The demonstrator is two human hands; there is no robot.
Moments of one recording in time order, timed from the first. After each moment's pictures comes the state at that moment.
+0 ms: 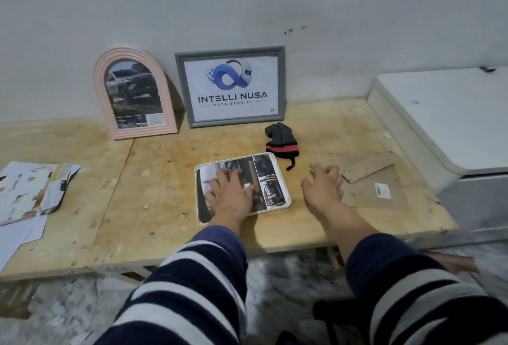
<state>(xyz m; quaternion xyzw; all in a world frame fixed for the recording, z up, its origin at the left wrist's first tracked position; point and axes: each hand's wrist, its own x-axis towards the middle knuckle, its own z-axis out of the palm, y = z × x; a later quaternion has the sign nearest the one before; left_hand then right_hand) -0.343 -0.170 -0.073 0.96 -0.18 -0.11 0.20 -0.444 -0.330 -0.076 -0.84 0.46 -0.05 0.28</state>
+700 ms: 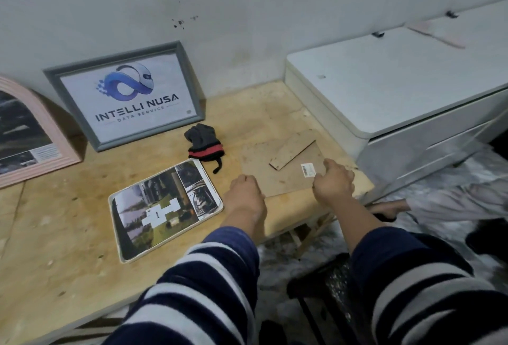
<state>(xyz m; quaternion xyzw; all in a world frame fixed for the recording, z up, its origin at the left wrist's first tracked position) -0.438 -0.309 -0.083 0.89 -0.41 -0.17 0.10 -0.573 -0.437 -0.086 -0.72 0.63 -0.08 0.27</state>
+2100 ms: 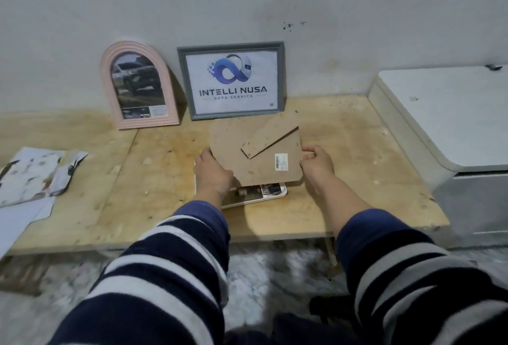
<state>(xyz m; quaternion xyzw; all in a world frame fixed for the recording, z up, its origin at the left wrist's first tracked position) -0.331 -0.166 -0.044 0.91 -0.06 -0.10 0.40 -0.434 -0.351 -0.057 -0.68 0.46 -0.14 0.55</state>
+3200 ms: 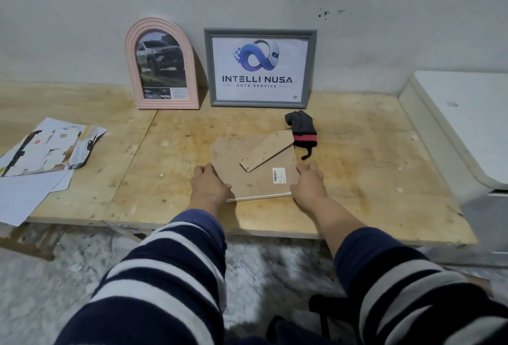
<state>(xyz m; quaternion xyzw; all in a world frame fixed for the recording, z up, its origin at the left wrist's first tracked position) -0.328 -0.112 -0.079 0.94 -0.04 -0.18 0.29 -0.426 -0.306 -0.102 -0.89 0.33 0.02 0.31</state>
